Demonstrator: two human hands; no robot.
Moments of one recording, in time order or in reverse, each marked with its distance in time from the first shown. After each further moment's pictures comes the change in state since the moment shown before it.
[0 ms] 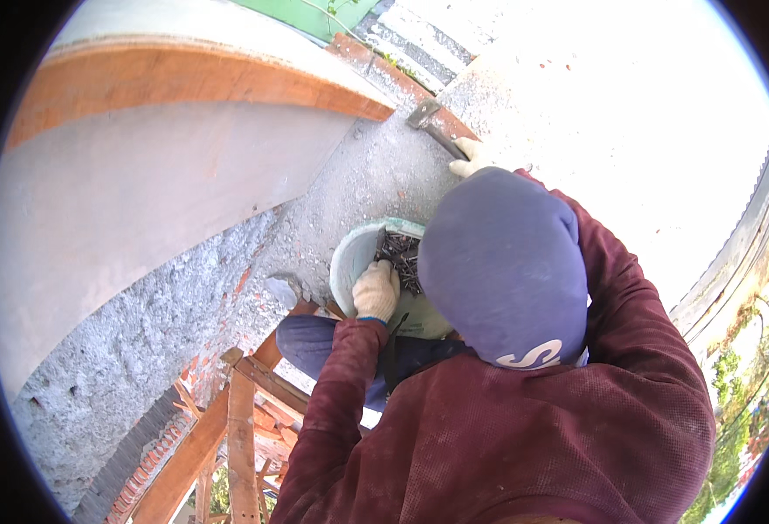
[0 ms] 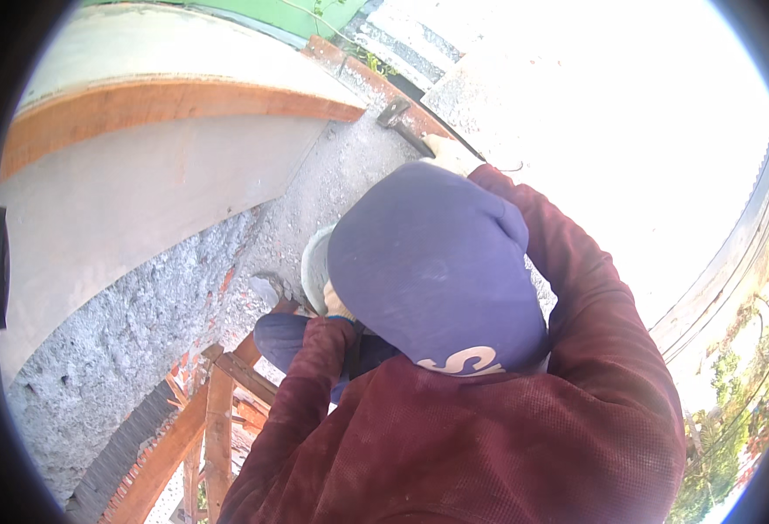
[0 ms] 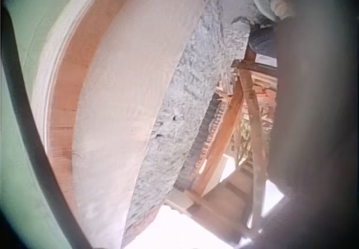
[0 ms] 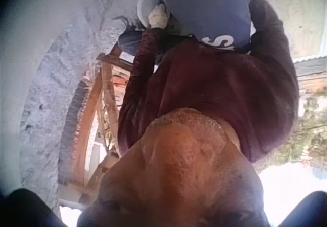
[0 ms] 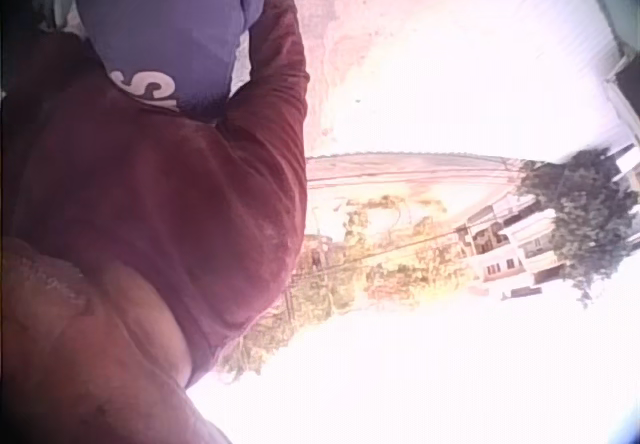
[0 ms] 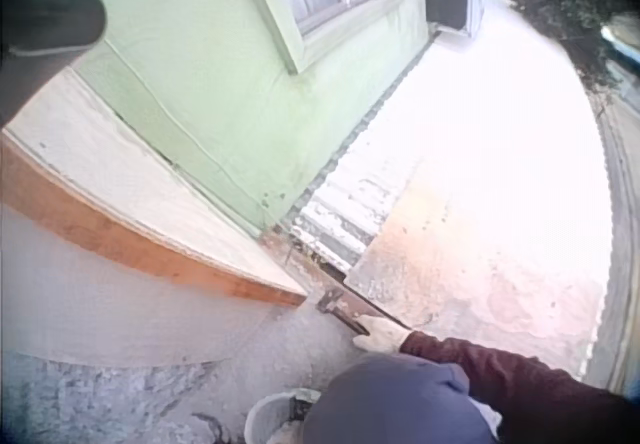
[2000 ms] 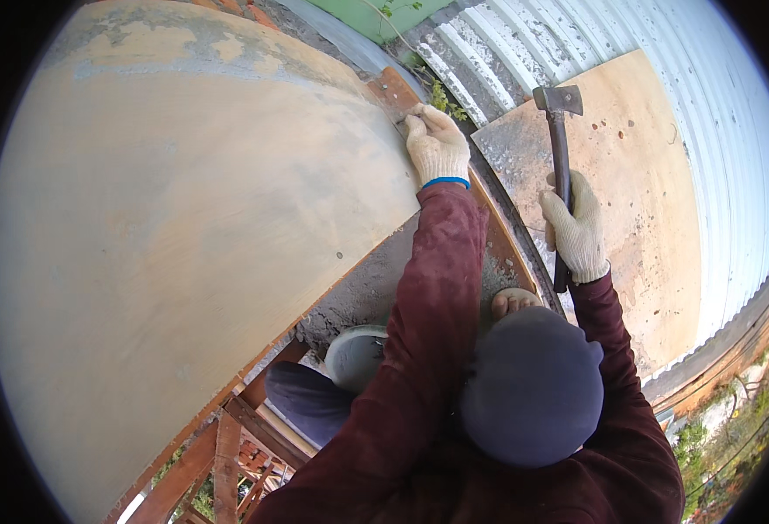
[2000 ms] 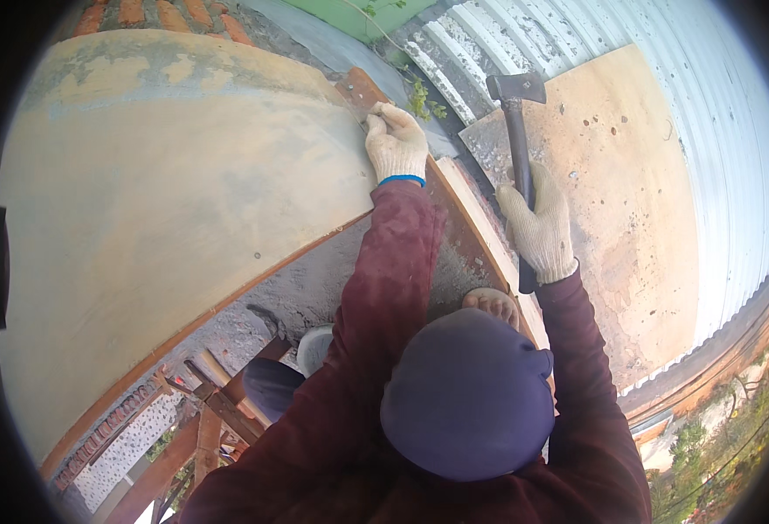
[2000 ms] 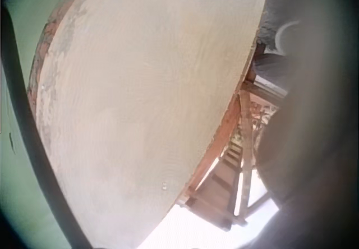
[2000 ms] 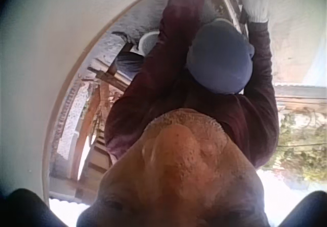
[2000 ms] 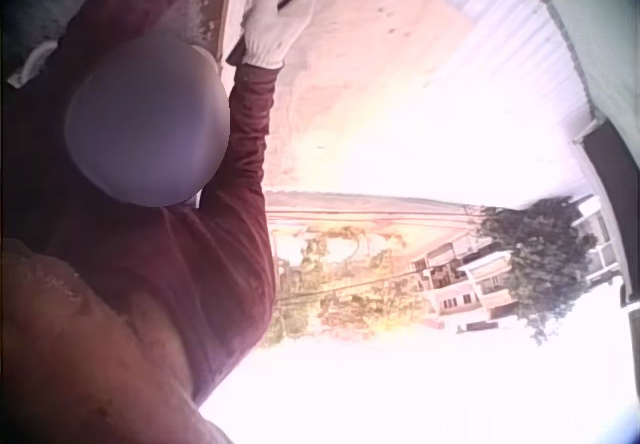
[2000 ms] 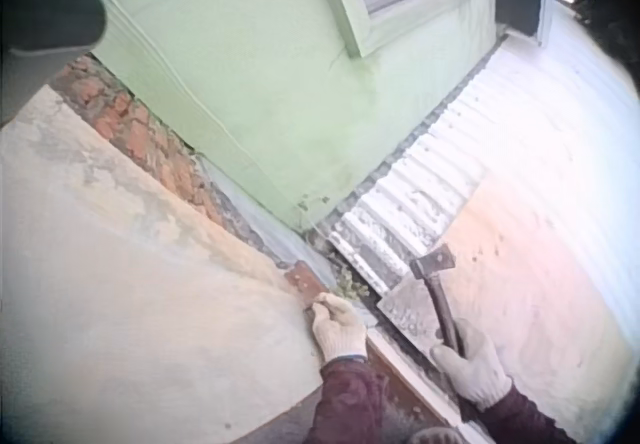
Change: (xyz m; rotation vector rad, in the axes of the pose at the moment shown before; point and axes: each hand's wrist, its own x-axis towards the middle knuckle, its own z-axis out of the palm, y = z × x) left_hand 0.456 0.126 -0.069 3.016 -0.701 0.320; right_hand 0.063 -0.006 -0.111 0.524 0.418 -0.045
